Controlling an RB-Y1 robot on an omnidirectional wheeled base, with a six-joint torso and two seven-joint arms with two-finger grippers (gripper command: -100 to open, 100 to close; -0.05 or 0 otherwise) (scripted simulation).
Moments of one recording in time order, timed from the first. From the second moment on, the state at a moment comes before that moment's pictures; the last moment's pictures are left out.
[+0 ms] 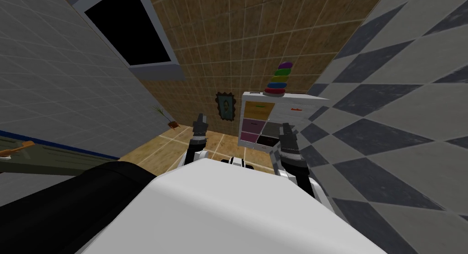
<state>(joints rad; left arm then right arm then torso) 0.53 0.00 0.02 -2.31 -0.05 -0.46 -0.03 0.55 -0.16 0.01 -2.32 0.19 -0.41 0.12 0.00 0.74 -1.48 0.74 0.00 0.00</state>
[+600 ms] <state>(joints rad) 0.53 0.00 0.02 -2.31 -0.05 -0.46 -0.03 0.57 -0.27 -0.09 -2.33 0.37 -0.39 0.26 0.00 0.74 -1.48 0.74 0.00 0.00</state>
